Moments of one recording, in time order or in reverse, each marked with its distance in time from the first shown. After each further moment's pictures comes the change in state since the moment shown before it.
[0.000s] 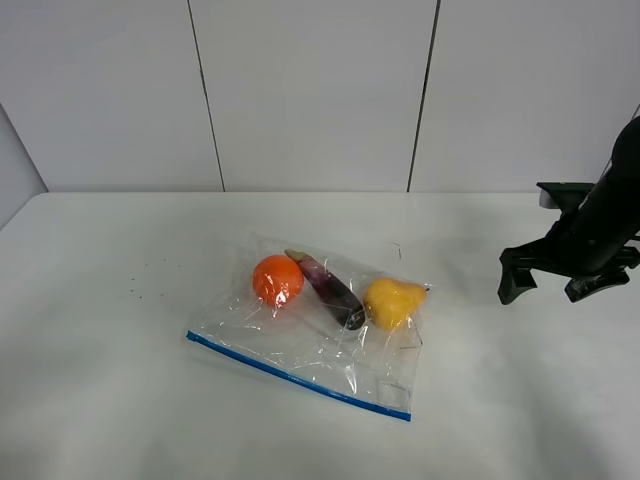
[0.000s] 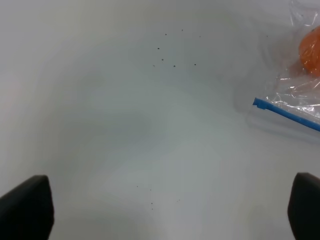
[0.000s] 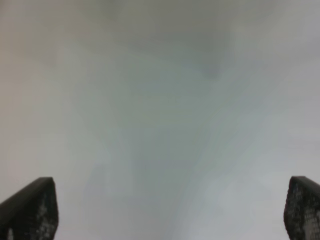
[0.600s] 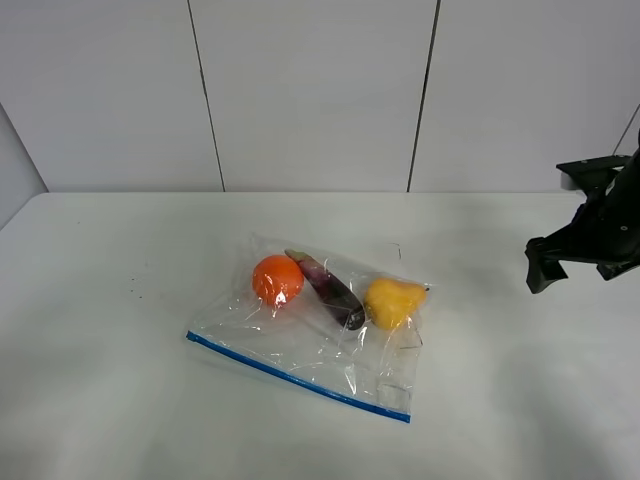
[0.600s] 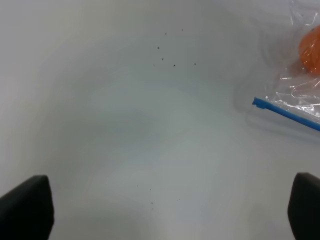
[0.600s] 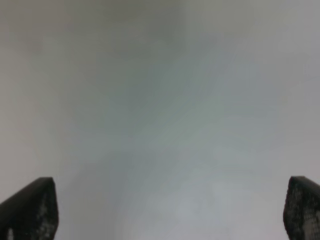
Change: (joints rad) left arm 0.000 0.000 0.000 0.000 0.001 0.000; right arm 0.000 -0.104 0.000 -0.144 0.012 0.021
